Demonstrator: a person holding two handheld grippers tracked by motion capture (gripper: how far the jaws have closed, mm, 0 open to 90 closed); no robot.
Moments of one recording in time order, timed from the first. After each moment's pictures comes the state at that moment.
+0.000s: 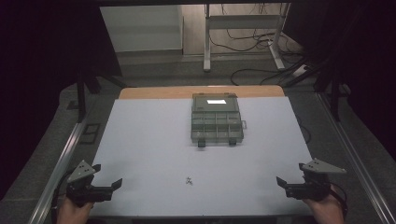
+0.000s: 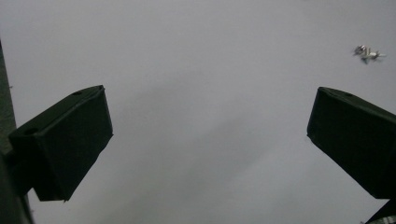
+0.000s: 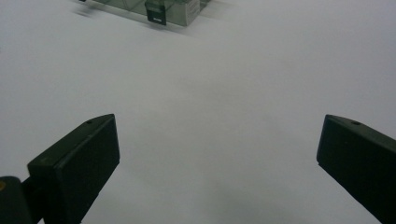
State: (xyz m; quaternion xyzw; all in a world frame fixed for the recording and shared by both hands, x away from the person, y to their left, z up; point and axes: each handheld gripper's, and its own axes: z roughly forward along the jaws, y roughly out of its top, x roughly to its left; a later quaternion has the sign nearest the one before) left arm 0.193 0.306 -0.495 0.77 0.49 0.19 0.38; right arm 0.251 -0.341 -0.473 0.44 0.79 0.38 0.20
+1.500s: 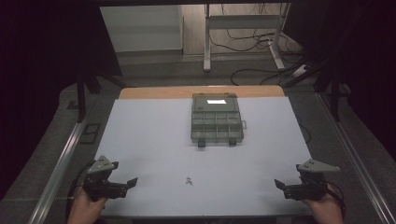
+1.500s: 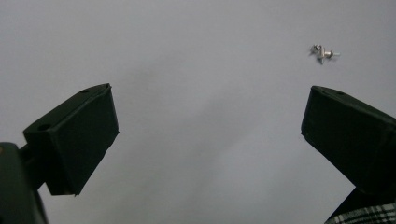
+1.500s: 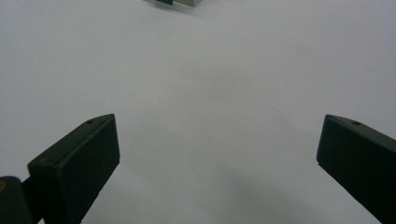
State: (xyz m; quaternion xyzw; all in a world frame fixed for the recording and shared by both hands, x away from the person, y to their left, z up) left arm 0.213 0.262 -0.480 0.80 0.46 0.13 0.36; right arm 0.255 -0.338 -0.480 0.43 0.81 0.35 0.19
